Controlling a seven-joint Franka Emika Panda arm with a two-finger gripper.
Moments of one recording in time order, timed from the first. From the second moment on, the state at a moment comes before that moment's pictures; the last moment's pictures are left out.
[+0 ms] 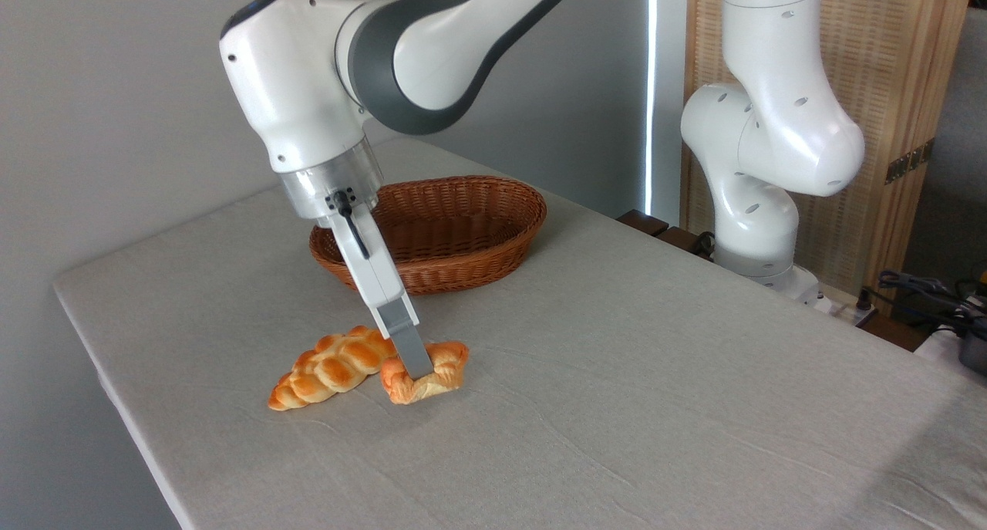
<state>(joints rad) -0.08 0.11 -0.08 -1.84 0.17 1.83 0.90</state>
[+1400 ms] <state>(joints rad) -0.01 -0.02 -0.08 -1.60 -0.08 1.65 0.63</state>
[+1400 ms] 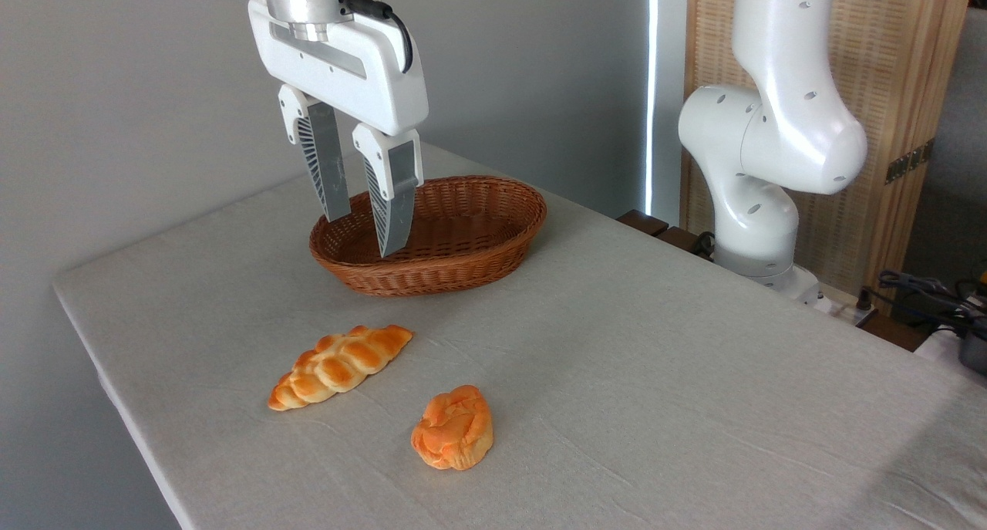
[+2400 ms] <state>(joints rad) -0.04 -0.01 -0.03 -1.61 -0.07 1.63 0.64</state>
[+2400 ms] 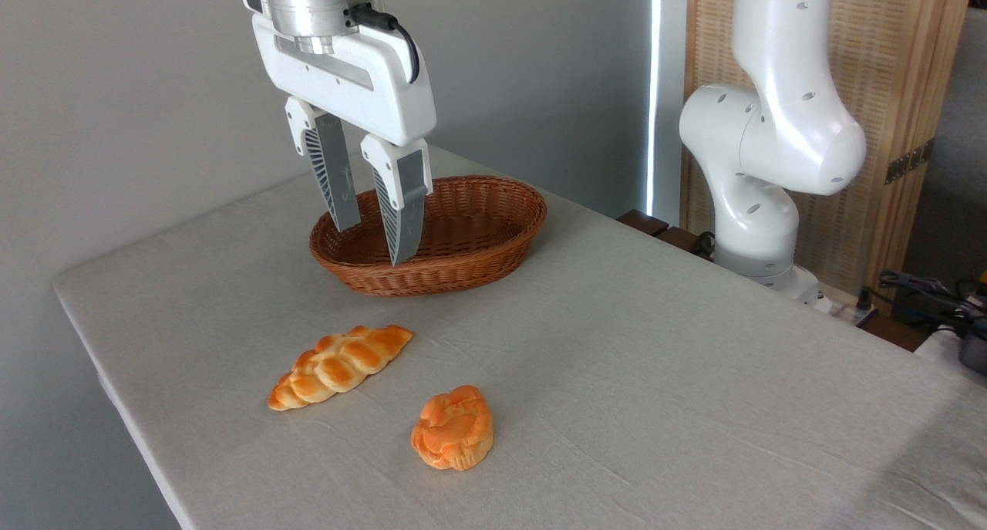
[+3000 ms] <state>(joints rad) -0.06 -0.01 -0.02 -1.61 -0.07 1.63 0.64</state>
